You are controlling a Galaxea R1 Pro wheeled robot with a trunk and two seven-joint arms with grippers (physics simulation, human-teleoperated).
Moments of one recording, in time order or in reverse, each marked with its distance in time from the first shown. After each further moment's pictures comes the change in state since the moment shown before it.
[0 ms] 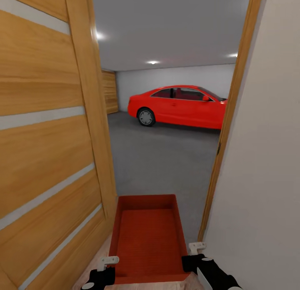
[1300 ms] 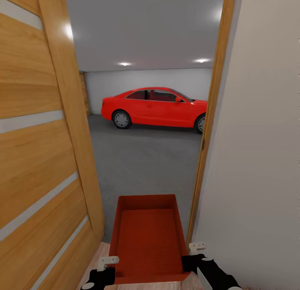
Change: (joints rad) left arm 0.000 0.000 0.000 0.000 0.001 -0.001 0.000; right arm 0.000 0.000 0.000 0.000 0.000 0.000 0.000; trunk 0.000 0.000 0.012
